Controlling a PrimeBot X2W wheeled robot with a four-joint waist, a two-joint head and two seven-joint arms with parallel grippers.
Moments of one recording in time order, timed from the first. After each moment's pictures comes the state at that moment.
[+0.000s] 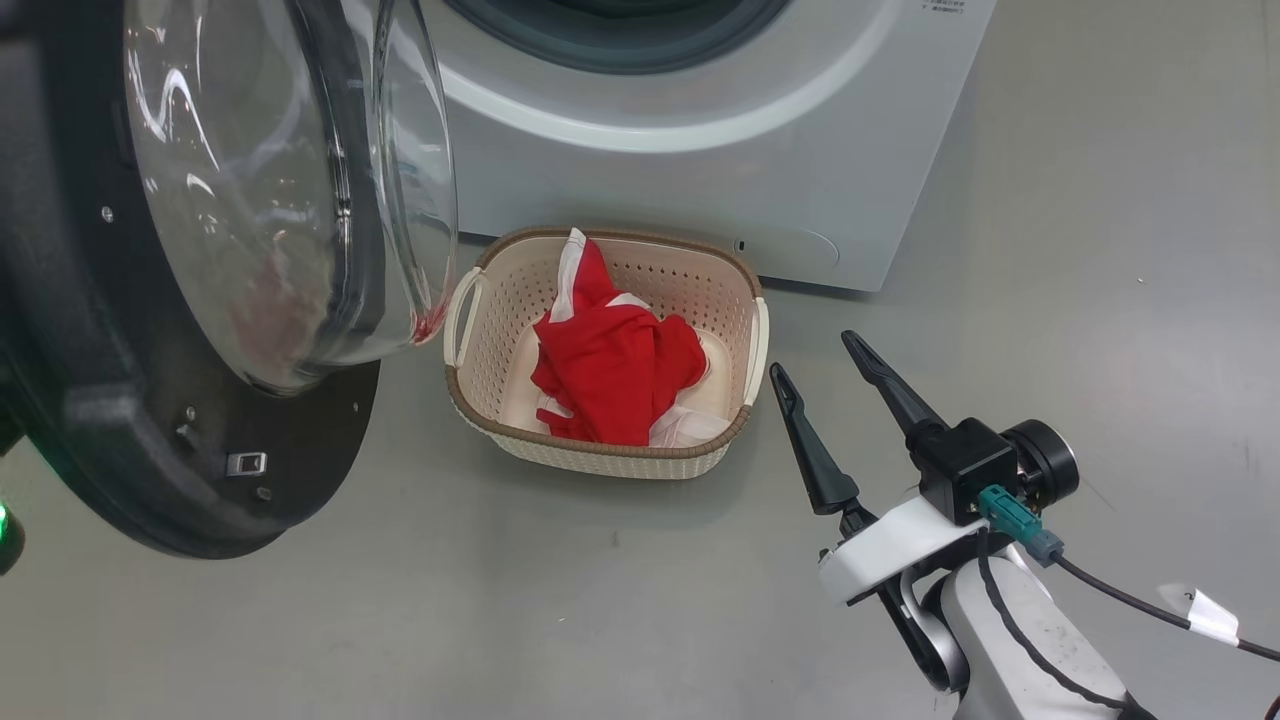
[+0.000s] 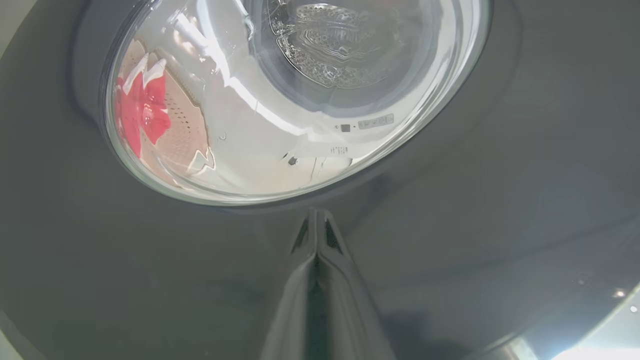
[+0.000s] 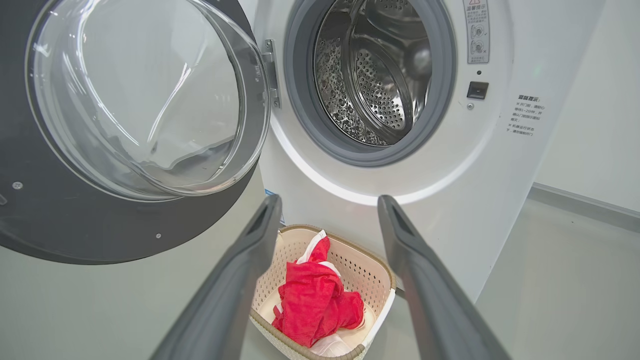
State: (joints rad) left arm -0.67 0.25 0.60 0.65 -1.40 -0.12 1.41; right arm -0.25 -0.06 0.42 0.25 0.21 0.01 -0.25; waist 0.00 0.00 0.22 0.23
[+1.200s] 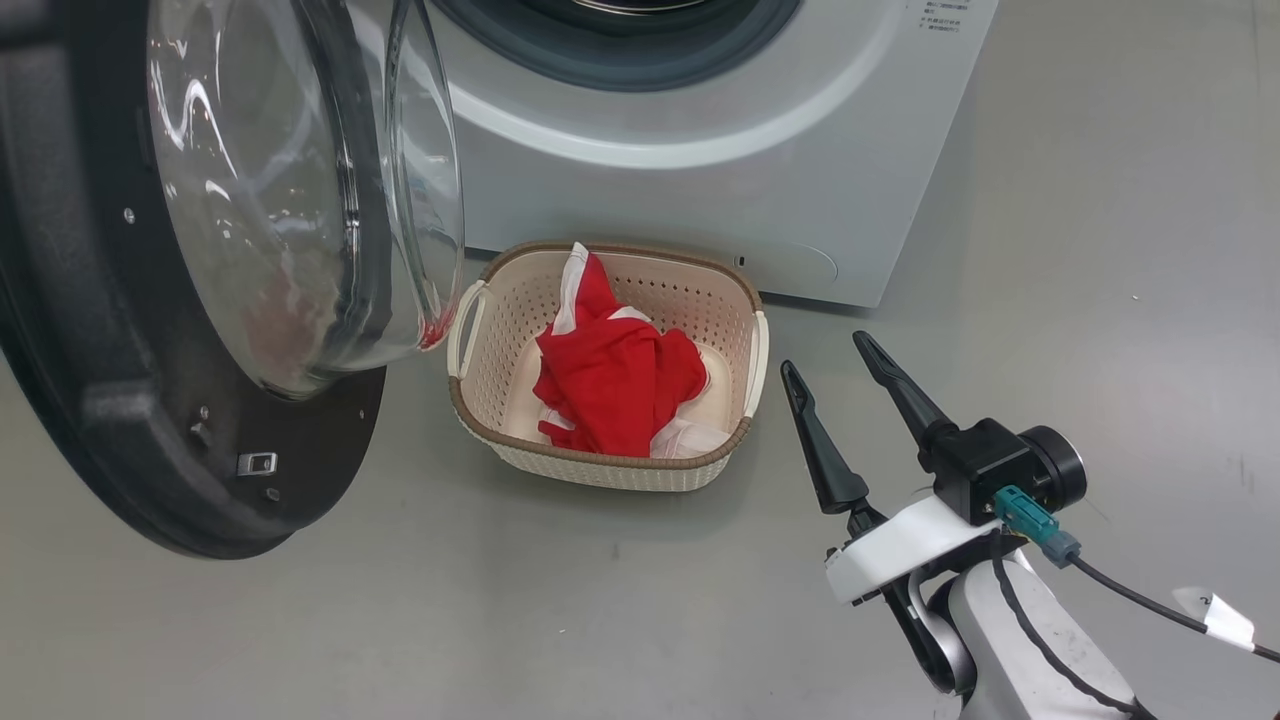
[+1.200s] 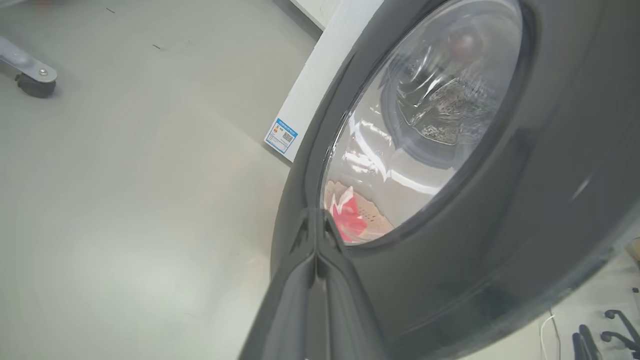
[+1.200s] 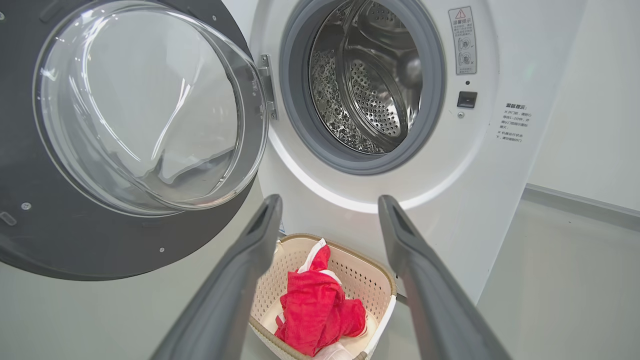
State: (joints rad) left arm -0.25 0.30 0.46 0.00 -0.99 -0.12 0.93; right arm -0.24 -0.06 0.41 0.23 0.24 0.01 -0.25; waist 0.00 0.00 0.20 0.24
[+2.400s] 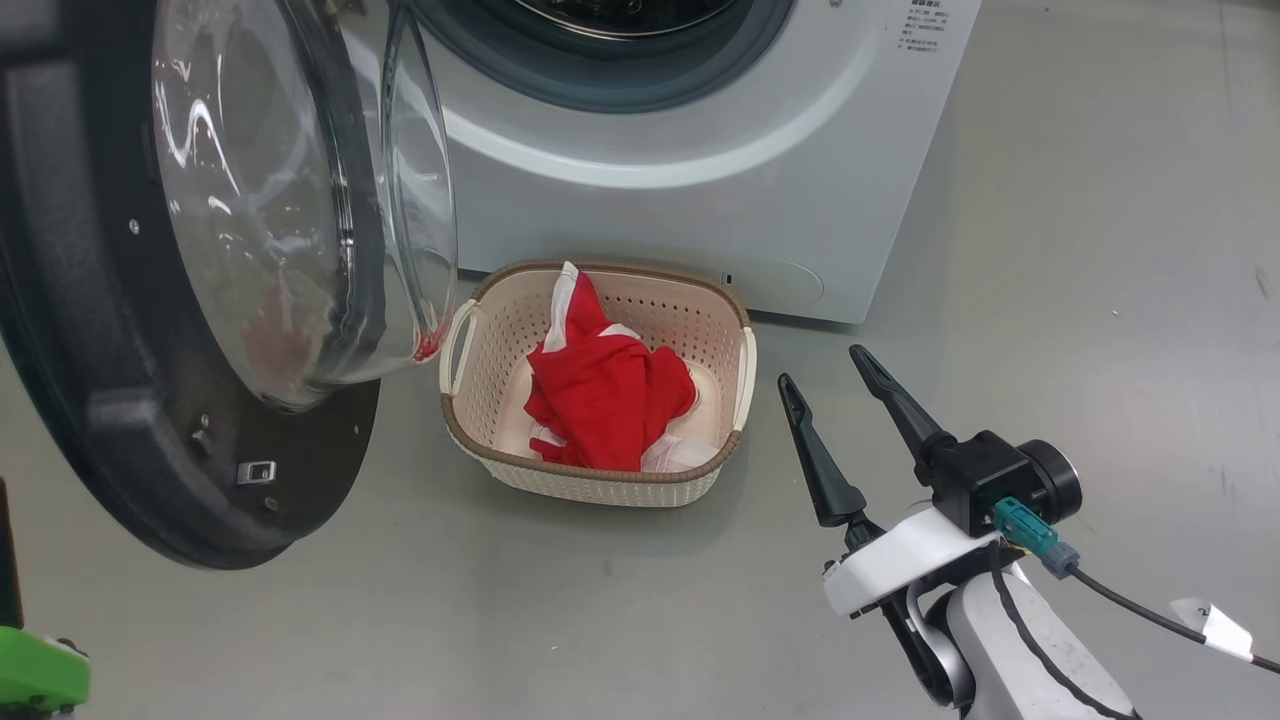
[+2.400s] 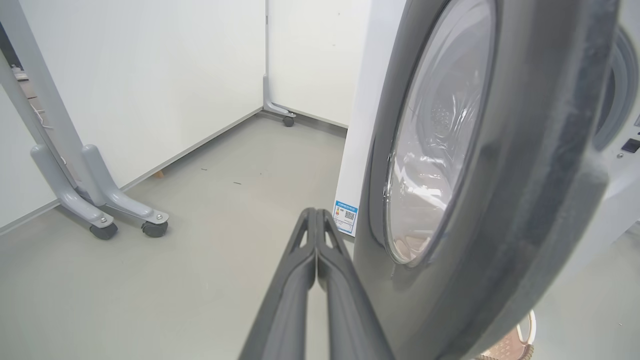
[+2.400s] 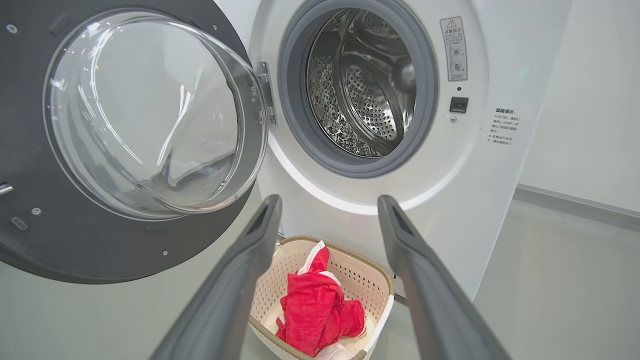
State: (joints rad) left arm 0.05 0.29 0.22 0.01 -0.63 -0.13 0.05; right arm -0.22 -0.06 0.42 0.23 0.26 0.01 -0.25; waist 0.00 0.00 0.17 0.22
